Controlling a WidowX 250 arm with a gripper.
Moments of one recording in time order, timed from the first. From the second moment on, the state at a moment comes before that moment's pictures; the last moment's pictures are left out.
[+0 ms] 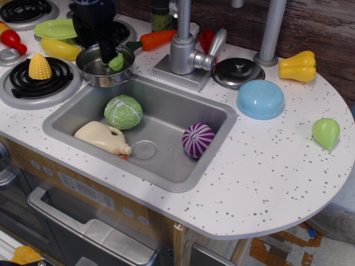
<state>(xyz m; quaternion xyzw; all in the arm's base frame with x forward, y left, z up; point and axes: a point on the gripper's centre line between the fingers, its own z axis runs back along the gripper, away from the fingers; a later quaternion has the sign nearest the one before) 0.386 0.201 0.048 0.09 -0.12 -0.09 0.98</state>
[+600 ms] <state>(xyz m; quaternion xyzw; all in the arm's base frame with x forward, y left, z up) 0.403 0.199 0.027 0.06 -0.13 -0.12 0.98</state>
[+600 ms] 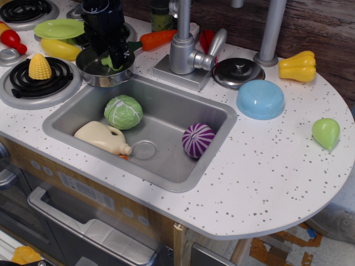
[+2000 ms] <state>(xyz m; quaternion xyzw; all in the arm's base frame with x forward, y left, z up) 0.366 0.179 0.077 0.09 -0.08 -0.04 0.99</state>
